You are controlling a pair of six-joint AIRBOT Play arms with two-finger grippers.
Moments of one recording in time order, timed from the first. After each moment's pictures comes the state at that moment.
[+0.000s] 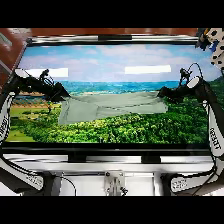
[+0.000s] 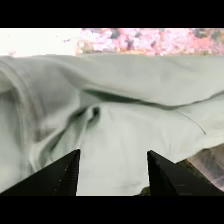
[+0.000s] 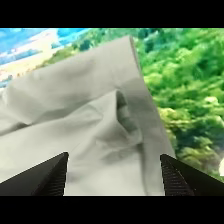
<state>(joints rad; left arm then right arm) 0.16 -1.82 1.59 0.90 -1.37 -1.43 -0.17 -1.65 1.31 -1.17 0.95 1.49</state>
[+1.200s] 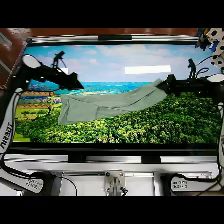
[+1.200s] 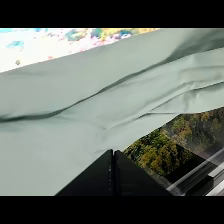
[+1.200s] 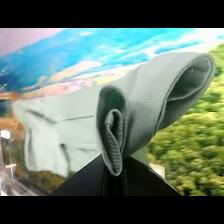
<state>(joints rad) -0.12 -1.70 1.65 0.84 -1.25 -1.40 -0.25 -1.51 1.31 -0.57 1.20 1.21</state>
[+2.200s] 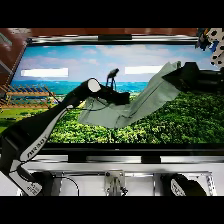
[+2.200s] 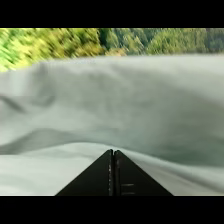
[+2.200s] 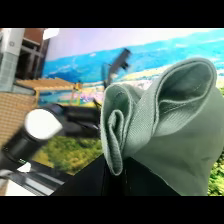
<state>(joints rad) -0.59 -1.81 1.65 0.82 -0.86 -1.56 -0.10 -0.93 1.31 -0.76 1.29 1.56</state>
